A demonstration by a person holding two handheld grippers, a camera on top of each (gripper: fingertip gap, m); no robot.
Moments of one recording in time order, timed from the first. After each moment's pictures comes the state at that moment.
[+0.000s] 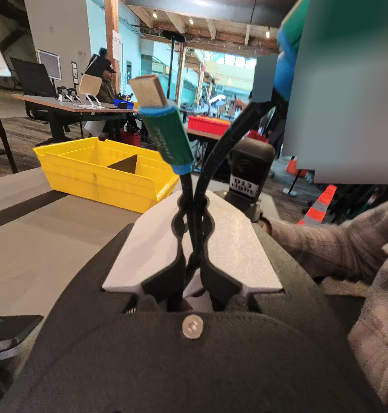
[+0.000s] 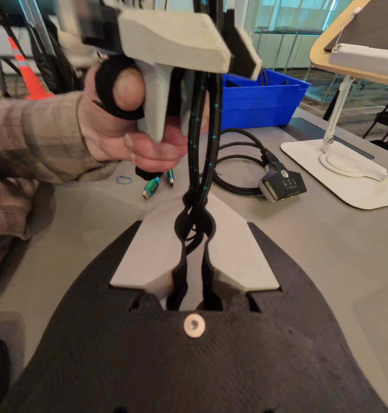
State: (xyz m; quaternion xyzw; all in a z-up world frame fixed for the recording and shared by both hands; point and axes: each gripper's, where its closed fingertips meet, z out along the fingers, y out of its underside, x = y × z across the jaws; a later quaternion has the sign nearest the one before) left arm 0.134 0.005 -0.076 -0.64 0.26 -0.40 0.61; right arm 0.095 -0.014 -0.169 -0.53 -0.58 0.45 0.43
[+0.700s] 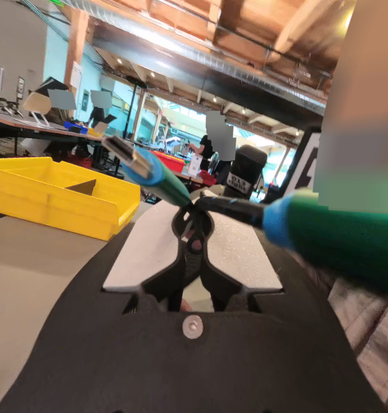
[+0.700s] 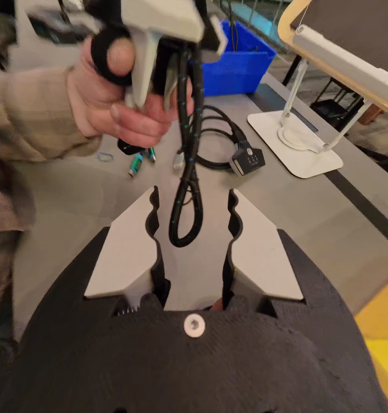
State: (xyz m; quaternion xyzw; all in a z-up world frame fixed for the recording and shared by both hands) left arm 0.112 -0.017 -0.042 -0.56 0.23 -0.54 0.59; right arm 0.135 -0.009 -0.136 -0.59 -0.61 0.31 0.43
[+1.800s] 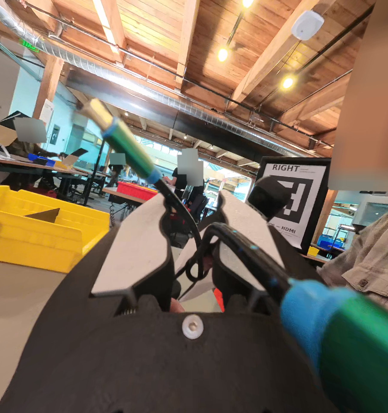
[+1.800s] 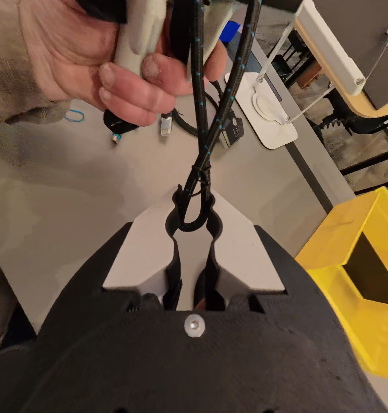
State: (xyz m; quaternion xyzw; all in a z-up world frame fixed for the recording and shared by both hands) left arm 0.107 -0.048 -0.021 -0.47 0.21 -0.61 0.61; right arm 0.144 -0.041 -0.139 -0.63 -0.62 0.12 0.45
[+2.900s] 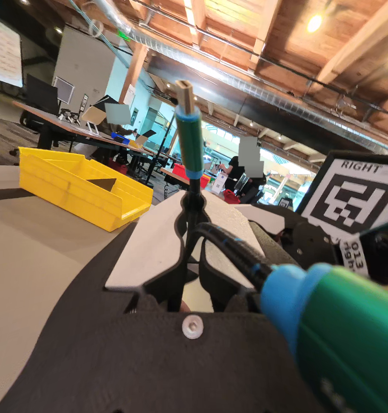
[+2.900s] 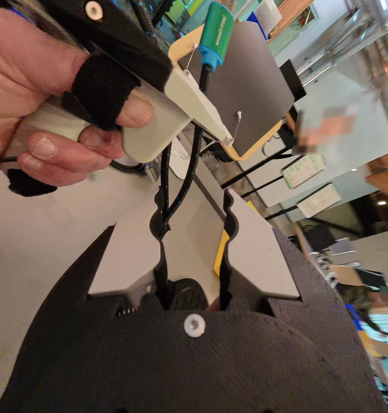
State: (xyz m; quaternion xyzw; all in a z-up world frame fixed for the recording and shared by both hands) left arm 0.115 -0.055 -0.035 -0.58 0.13 -0.50 0.63; right arm 0.127 -0.051 -0.081 -0.56 -0.52 -0.06 0.64
